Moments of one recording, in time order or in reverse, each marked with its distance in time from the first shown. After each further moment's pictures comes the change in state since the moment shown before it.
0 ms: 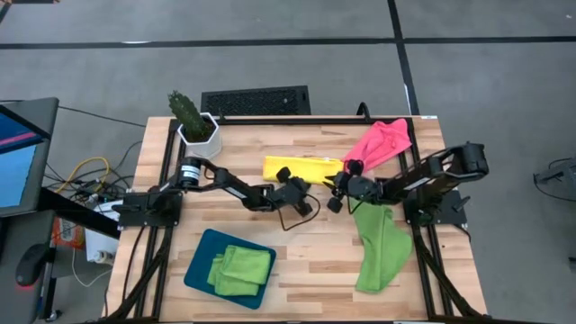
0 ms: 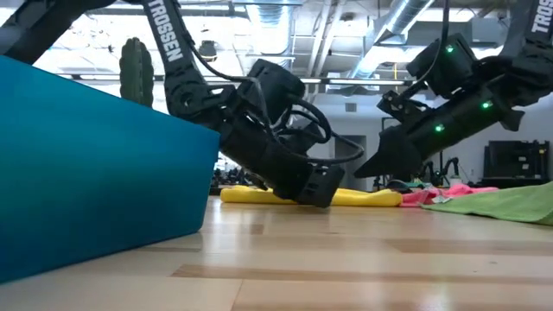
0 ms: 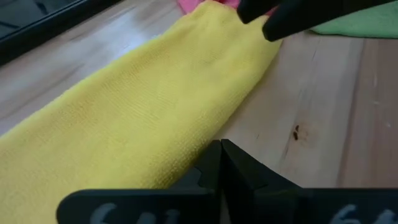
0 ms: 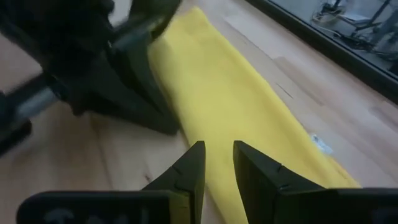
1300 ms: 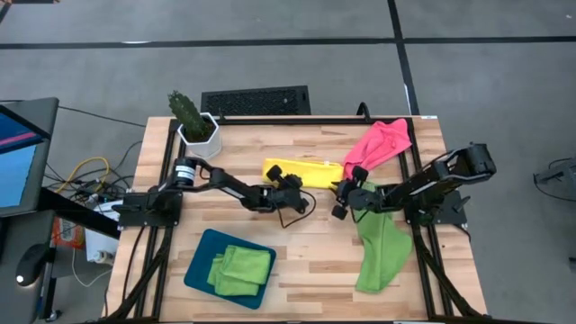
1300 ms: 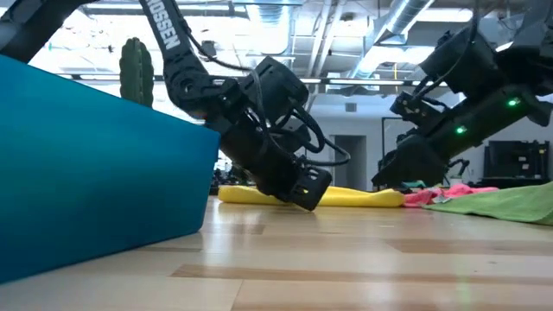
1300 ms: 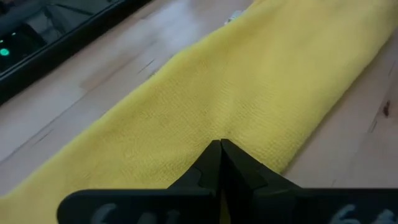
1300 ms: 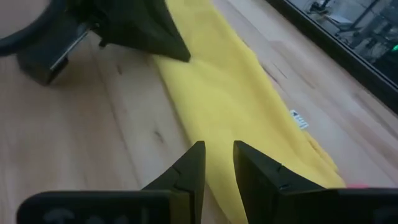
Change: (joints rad) left arm -0.026 -0.028 0.001 -0.272 -0.204 -0.119; right arm 0.133 -0.050 -0.001 -0.190 0.166 0.041
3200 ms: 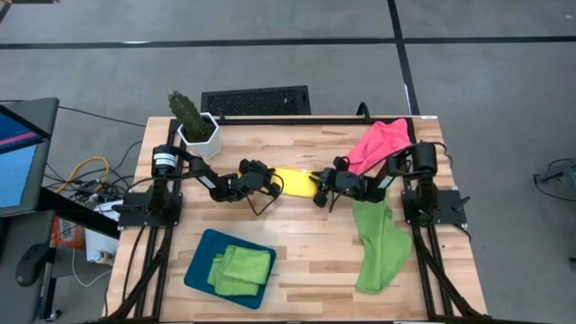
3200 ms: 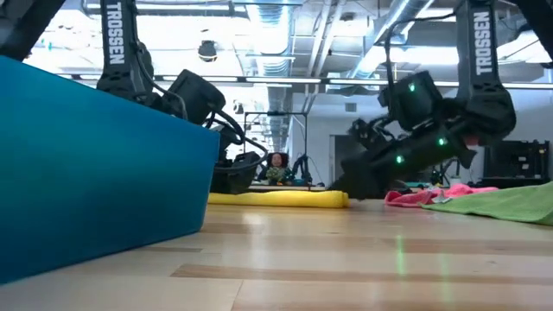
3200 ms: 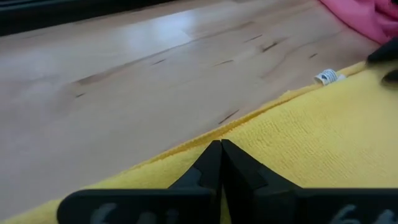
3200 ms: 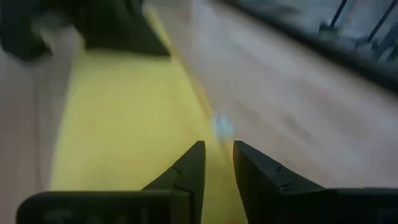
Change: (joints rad) left arm 0.161 -0.211 -0.503 0.546 0.157 -0.159; right arm -0.249 0.452 0.122 0.604 -0.263 -0.110
